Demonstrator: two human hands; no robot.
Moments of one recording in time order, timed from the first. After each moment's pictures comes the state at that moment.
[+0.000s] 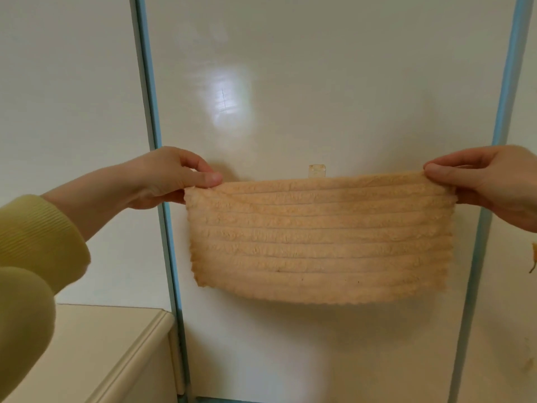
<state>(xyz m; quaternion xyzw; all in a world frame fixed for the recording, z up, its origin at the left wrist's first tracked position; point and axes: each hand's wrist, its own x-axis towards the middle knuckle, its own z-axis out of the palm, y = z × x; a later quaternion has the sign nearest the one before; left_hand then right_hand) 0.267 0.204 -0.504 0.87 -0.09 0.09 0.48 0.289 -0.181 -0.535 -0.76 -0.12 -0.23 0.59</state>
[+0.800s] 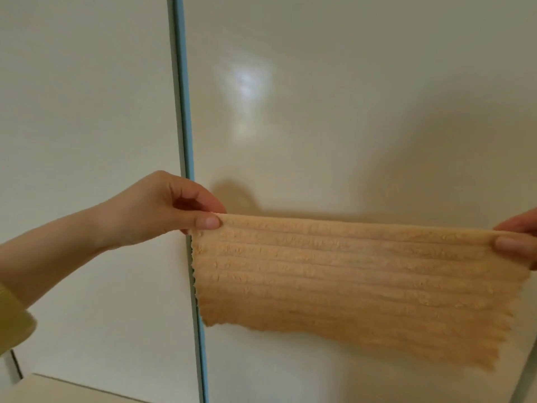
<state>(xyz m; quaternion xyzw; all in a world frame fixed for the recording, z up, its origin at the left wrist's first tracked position) 0.254 0.248 -0.274 0.89 -0.18 0.17 0.38 0.321 -0.247 -0.306 -0.90 -0.12 -0.17 0.39</state>
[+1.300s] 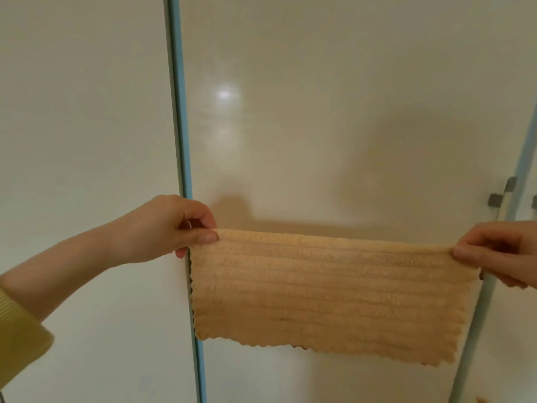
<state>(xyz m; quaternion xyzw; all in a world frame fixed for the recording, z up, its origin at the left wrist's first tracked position) 0.233 0.243 -0.043 0.95 -0.15 0.14 0.24 0.230 -0.162 -0.061 -0.92 -0.13 -0.19 0.32</state>
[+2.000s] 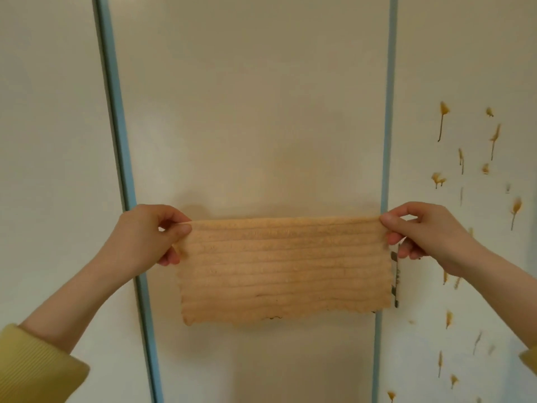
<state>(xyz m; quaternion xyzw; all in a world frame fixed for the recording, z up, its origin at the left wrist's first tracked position) 0.234 0.219 0.107 0.87 -0.16 0.26 0.40 0.170 -0.136 0.092 -0.80 0.04 -0.28 0.53</state>
